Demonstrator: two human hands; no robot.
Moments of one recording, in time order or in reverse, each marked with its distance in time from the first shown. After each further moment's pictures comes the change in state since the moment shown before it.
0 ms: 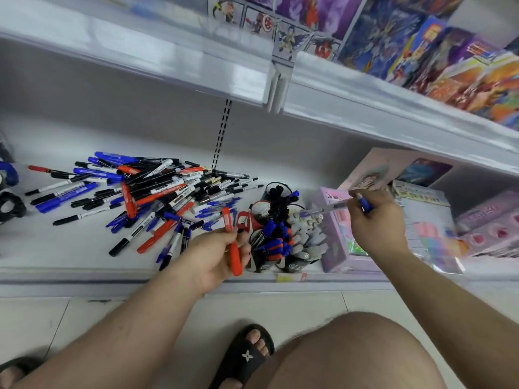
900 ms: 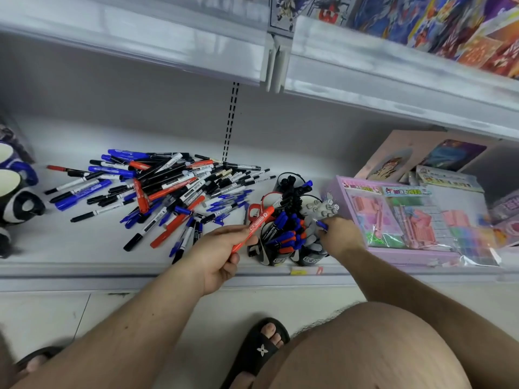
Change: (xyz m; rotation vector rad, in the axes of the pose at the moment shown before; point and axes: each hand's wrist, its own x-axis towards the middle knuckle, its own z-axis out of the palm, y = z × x) left_hand 0.019 -0.009 -0.018 0.252 0.082 0.015; right_hand -0.013 0.044 0.107 -0.440 -0.513 0.075
